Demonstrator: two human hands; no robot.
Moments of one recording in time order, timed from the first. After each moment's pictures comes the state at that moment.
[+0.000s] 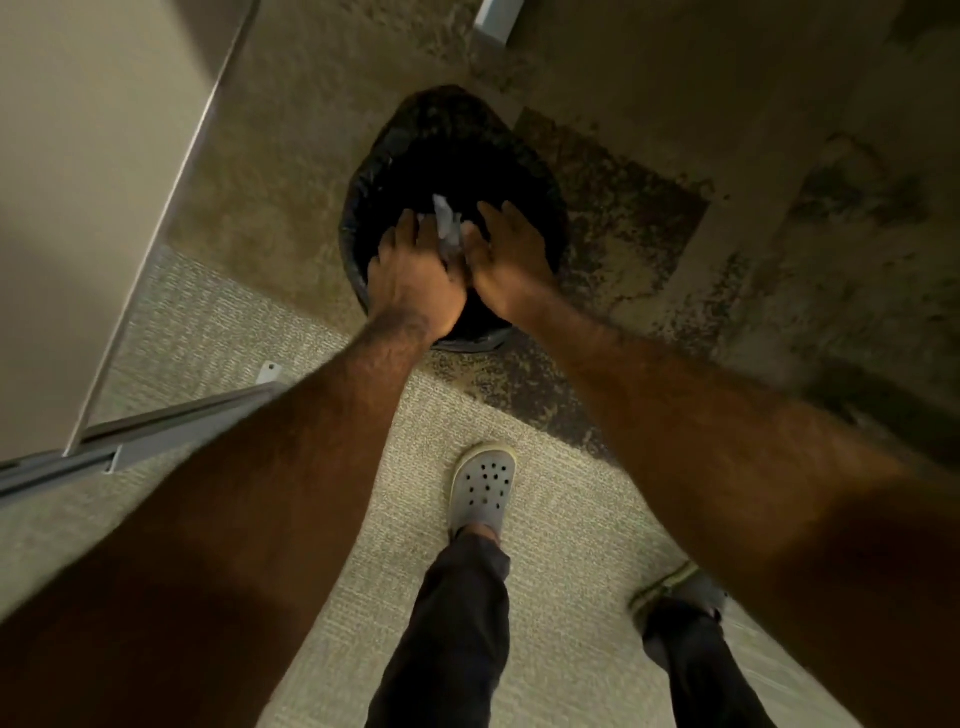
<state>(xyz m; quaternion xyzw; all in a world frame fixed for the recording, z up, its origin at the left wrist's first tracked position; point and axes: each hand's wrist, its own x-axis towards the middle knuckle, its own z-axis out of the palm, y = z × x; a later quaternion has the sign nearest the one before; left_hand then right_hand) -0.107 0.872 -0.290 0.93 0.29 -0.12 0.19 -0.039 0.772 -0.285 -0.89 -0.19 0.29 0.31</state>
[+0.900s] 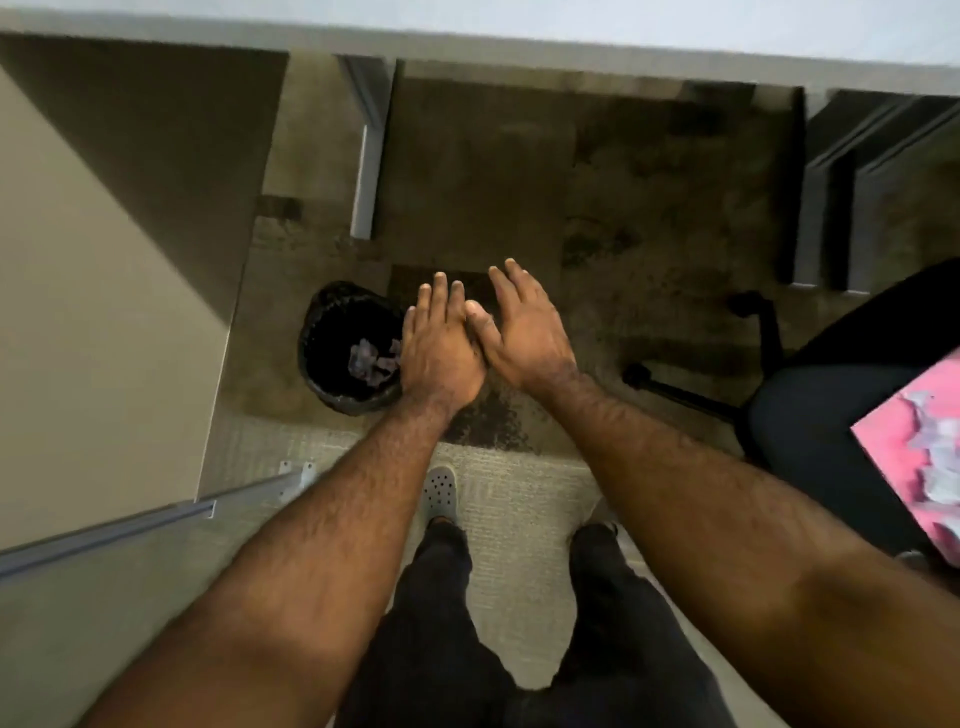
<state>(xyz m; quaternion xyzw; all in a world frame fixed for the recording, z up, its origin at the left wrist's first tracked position) -0.091 0.621 0.065 0.97 0.11 -0.09 0.18 -0.055 0.503 0.079 -0.94 -0.11 0.15 0.30</state>
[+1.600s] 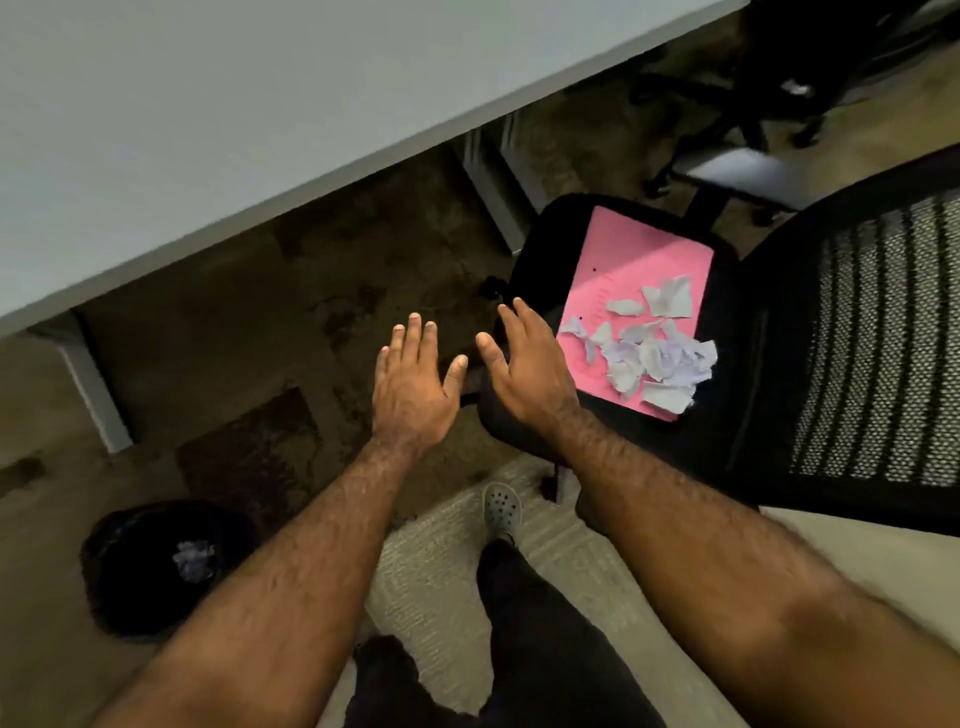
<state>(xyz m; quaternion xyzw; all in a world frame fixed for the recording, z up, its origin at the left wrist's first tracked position) -0.041 0.287 0.106 0.95 -0.22 -0.15 0.18 -0.096 0.132 0.120 -0.93 0.21 0.02 0.31</state>
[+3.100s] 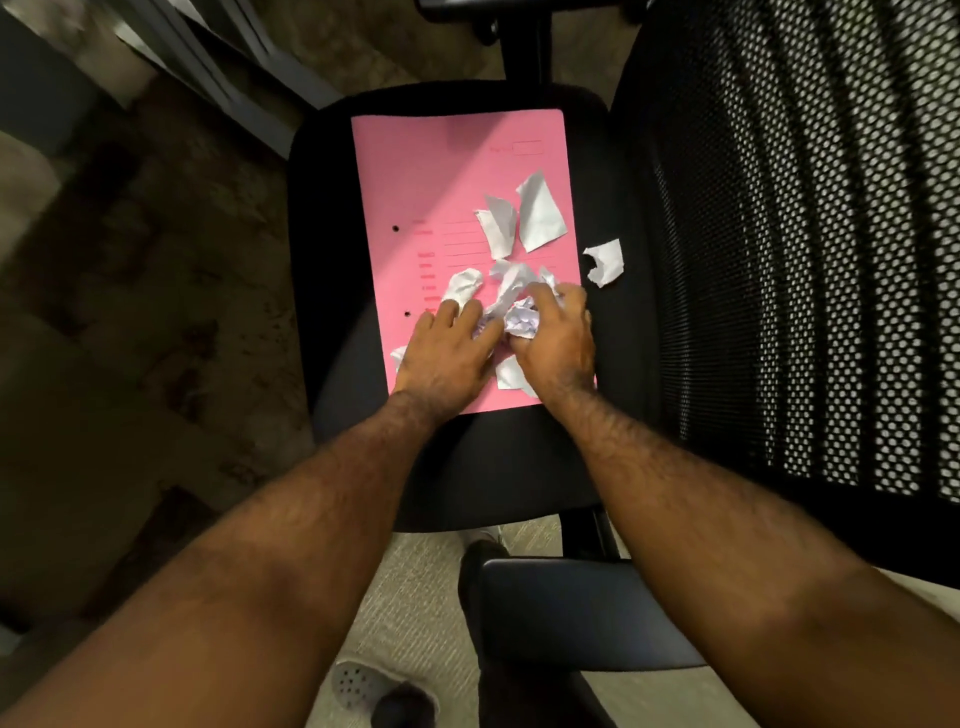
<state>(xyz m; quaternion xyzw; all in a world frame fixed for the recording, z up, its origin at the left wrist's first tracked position) -0.053 0.008 -0.071 0.76 -0.65 -0.09 0.04 -0.166 -0.084 -0.065 -0.79 0.54 -0.05 0.28</state>
